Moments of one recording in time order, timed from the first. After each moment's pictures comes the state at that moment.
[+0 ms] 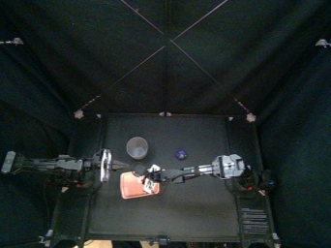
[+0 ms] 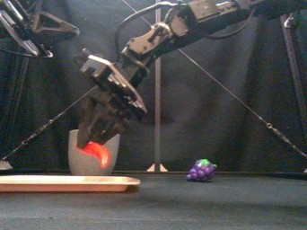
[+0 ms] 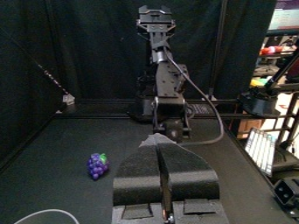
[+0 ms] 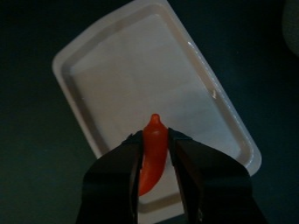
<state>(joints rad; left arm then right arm) 0.00 -1.00 1.21 0.00 -0.27 0.00 0.03 0.52 -0.13 -0.11 0.57 0.46</state>
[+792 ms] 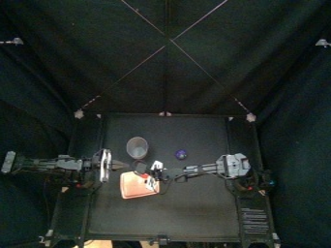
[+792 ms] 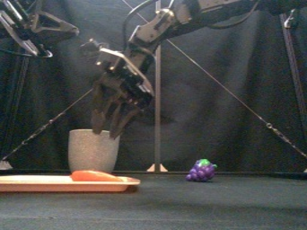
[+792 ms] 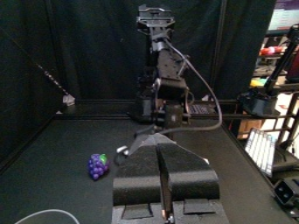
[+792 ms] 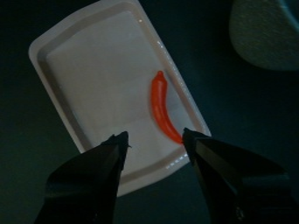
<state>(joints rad) 0.00 -1.01 1.21 0.00 -0.27 0.00 0.03 0.40 -0.07 -0.22 0.68 0.48</state>
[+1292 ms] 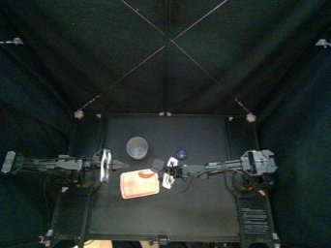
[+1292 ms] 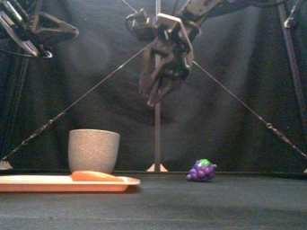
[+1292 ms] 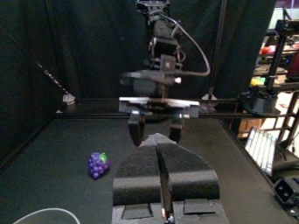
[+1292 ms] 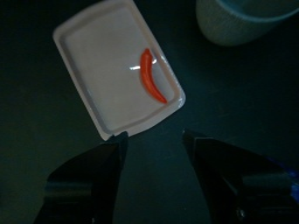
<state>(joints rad) 0.01 -1.01 1.21 0.00 -0.27 0.00 0.04 0.06 0.22 -0.23 0.62 0.48</state>
